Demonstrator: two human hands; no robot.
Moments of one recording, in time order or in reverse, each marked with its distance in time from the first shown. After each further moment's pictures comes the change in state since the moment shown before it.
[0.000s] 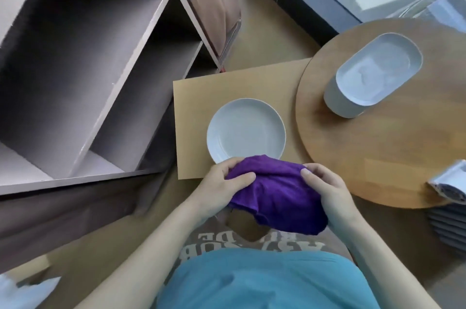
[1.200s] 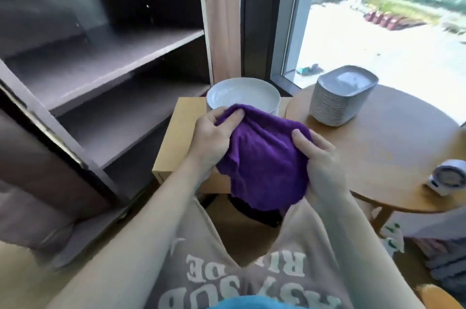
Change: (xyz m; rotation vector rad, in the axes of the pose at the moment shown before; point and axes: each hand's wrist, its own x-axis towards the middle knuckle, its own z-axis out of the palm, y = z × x) left_hand 0.003 -0.186 0.049 -0.195 0.366 0.861; right_hand -0.024 0.177 -0.005 0.218 -0.163 -0.642
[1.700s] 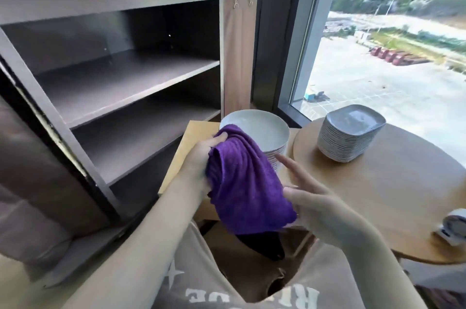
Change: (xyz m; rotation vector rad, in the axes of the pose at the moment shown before) left_hand 0.027 0.016 -0.034 -0.521 0.061 -0.374; right_hand 0.011 -0.030 -0.005 -0.200 -0.653 0.328
